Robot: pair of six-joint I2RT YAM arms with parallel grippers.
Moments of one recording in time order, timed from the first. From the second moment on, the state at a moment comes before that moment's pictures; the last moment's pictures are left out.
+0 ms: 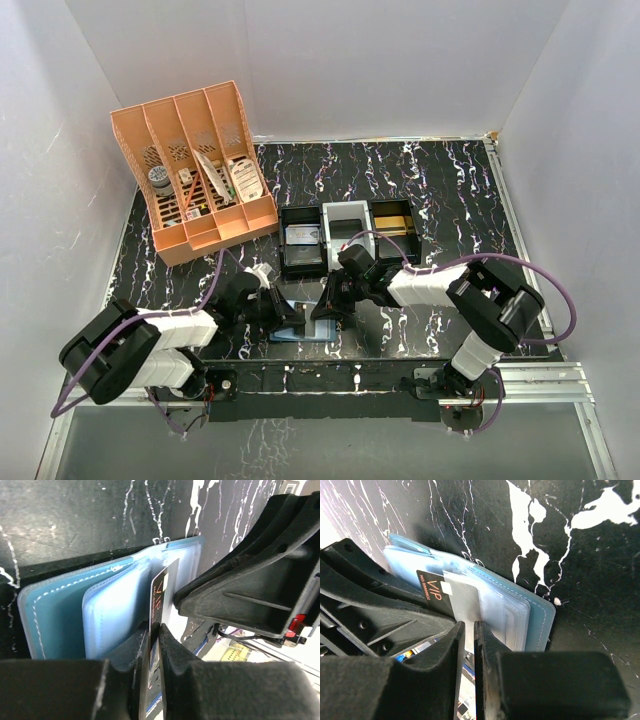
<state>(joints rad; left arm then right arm) -0.70 1.27 0.19 0.39 0.36 -1.12 0.80 1.62 0.67 0.08 -0.41 1.10</state>
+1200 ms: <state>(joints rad) -0.69 0.85 0.33 -0.03 0.24 -0.93 0.80 1.21 0.60 0.13 -0.18 1.07</state>
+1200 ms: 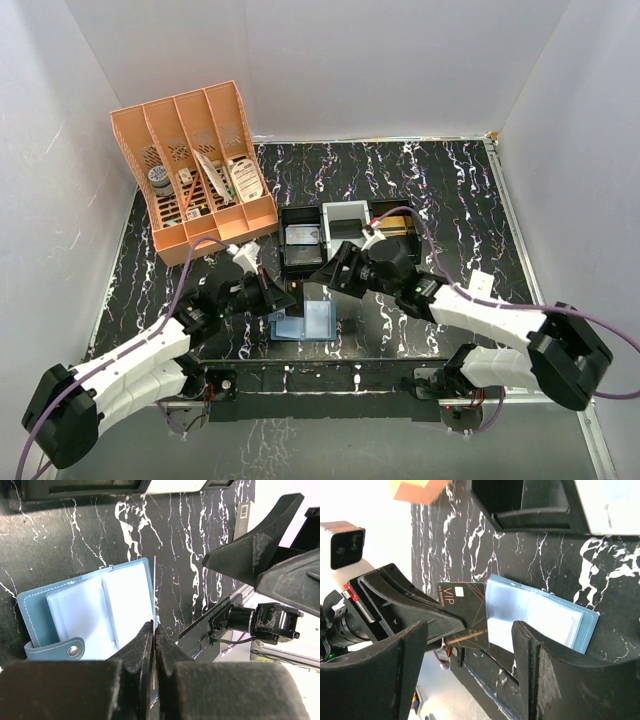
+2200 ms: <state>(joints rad) -0.68 0.82 0.47 0.25 0.46 -0.99 0.72 0.97 0.48 0.42 -0.38 0.96</state>
